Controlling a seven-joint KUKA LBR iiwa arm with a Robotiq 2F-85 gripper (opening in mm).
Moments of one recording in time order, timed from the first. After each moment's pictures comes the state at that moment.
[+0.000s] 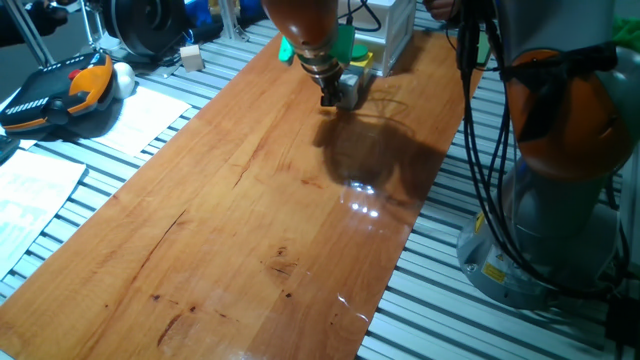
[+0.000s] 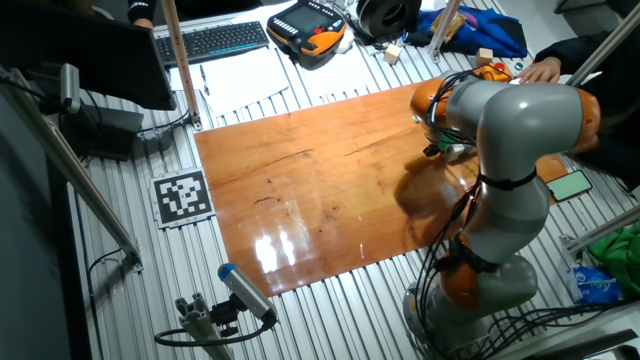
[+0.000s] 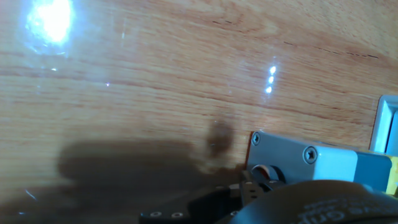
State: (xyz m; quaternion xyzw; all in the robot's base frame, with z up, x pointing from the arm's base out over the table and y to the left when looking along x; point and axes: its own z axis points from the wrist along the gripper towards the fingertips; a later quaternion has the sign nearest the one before) arm 0.476 -0.233 0.058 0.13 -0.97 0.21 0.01
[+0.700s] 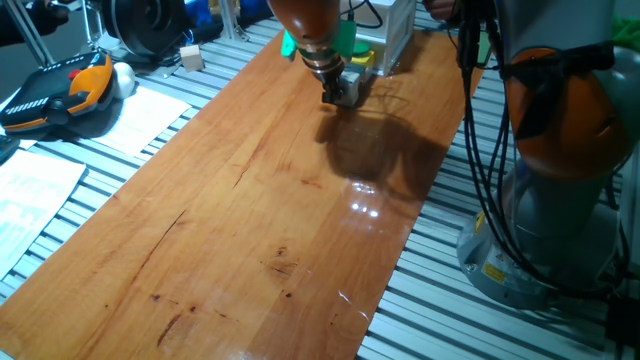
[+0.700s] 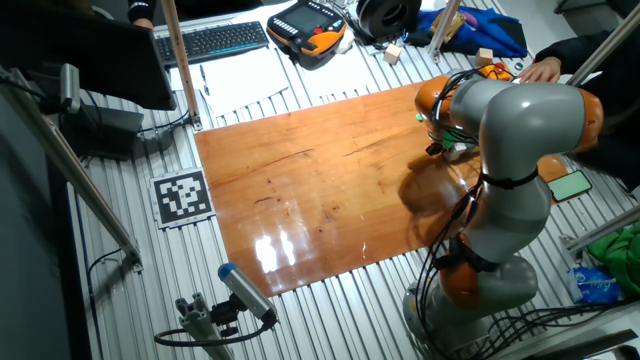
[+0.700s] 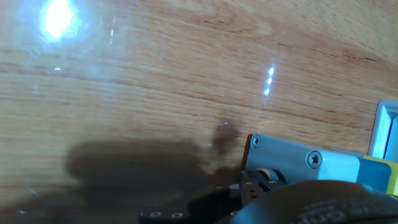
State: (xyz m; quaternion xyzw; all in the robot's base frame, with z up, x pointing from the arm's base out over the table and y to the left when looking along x) arm 0.478 -0.239 0.057 0.13 -0.97 0.20 0.01
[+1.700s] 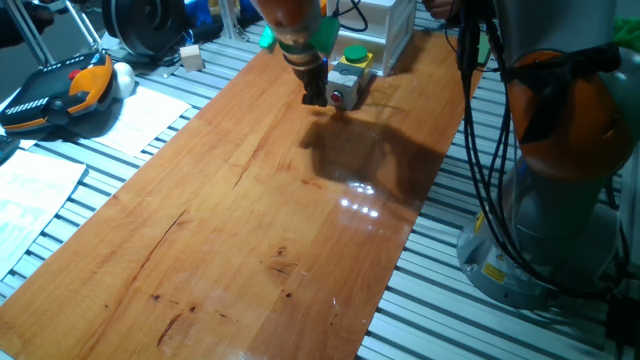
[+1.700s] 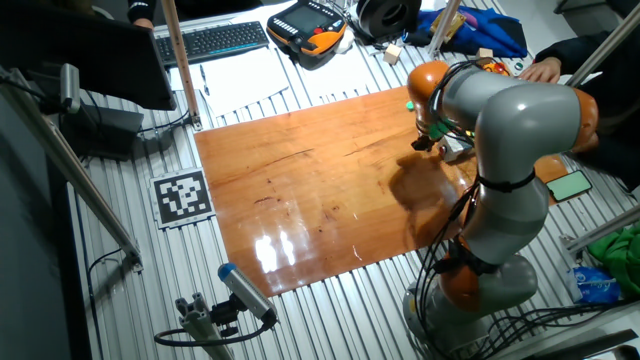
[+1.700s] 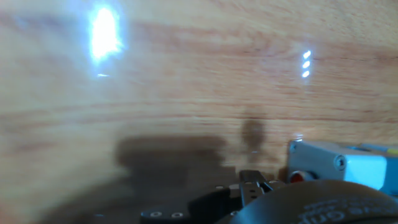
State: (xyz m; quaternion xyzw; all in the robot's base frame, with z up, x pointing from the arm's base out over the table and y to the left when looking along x) arm 0.488 -0.170 0.084 0.05 -0.99 0.14 0.02
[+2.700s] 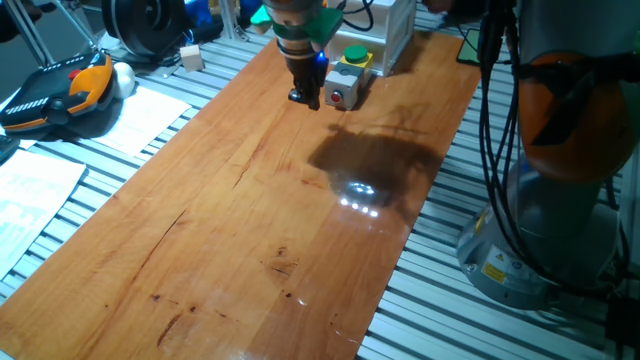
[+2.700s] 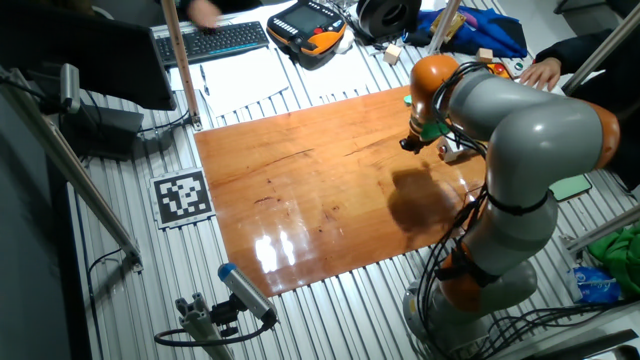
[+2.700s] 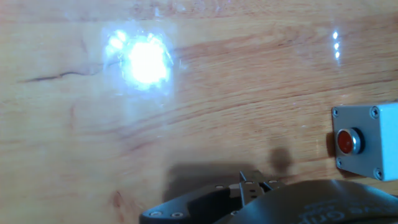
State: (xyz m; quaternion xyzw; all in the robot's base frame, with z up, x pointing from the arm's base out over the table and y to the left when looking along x) arm 0.467 -0.108 0.129 -0.02 -1.00 0.09 -0.01
